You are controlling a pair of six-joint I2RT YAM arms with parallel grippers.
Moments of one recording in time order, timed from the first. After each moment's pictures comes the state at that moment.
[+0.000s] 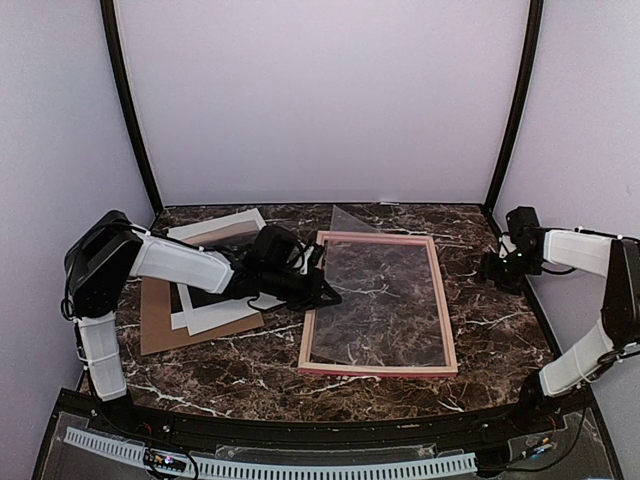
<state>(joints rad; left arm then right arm) -0.81 1.93 1.14 0.14 0.49 -0.83 -0.02 1.44 0.87 -0.54 -0.08 0.32</state>
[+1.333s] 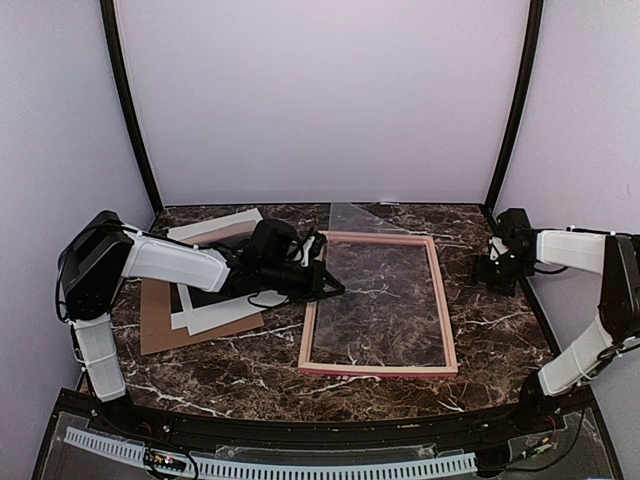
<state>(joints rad) -0.82 1.89 1.14 0.18 0.46 -0.79 0.04 1.48 0.87 -0.52 -0.11 0.32</state>
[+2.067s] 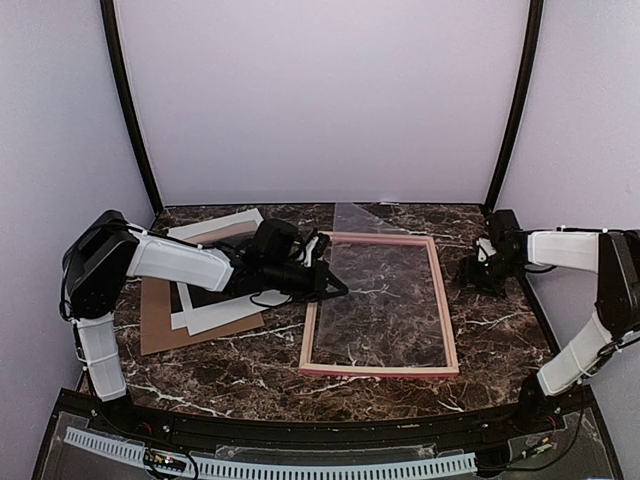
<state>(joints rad) -0.82 1.91 1.16 0.19 0.49 -0.79 0.11 1.51 0.87 -0.48 -0.15 0.32</state>
